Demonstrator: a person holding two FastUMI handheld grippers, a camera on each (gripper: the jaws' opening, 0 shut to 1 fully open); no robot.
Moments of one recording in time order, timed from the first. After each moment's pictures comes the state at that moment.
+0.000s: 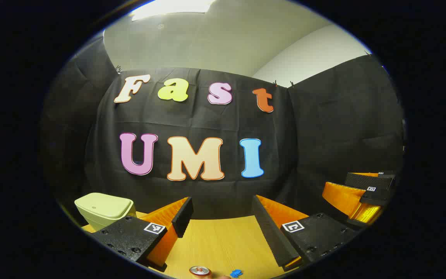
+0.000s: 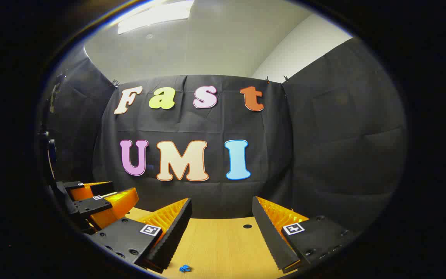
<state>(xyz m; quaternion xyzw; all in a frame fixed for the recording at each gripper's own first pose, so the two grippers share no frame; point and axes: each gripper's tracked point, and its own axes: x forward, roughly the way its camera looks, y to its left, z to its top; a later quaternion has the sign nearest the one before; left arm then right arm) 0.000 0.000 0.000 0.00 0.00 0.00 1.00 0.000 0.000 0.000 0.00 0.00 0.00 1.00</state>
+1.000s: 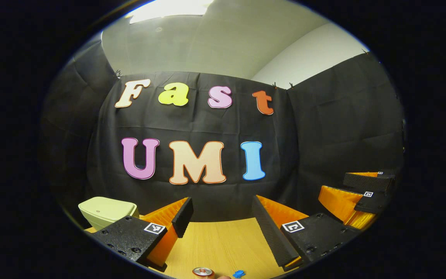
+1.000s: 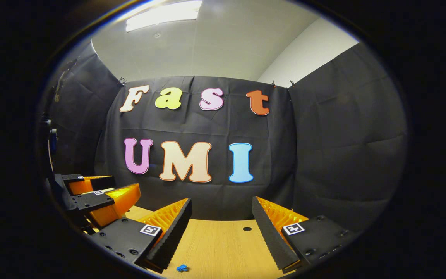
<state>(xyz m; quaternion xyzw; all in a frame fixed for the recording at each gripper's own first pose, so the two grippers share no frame) -0.006 0.003 0.008 0.01 -0.01 0.01 1.00 -0.002 0.010 0.002 -0.02 -0.01 0.01 1.00</state>
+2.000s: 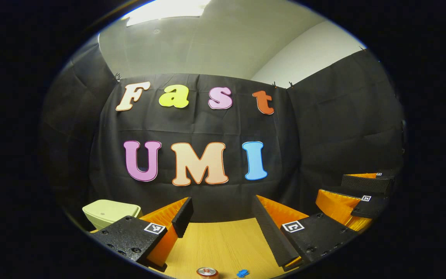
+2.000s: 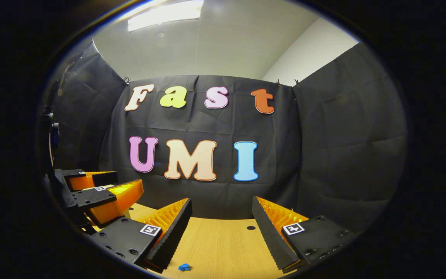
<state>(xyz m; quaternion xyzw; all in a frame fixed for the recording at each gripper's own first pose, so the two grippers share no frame) -0.010 0.006 0.012 0.02 -0.01 0.01 1.00 -0.004 0.020 -0.005 -0.02 0.00 0.03 1.00</state>
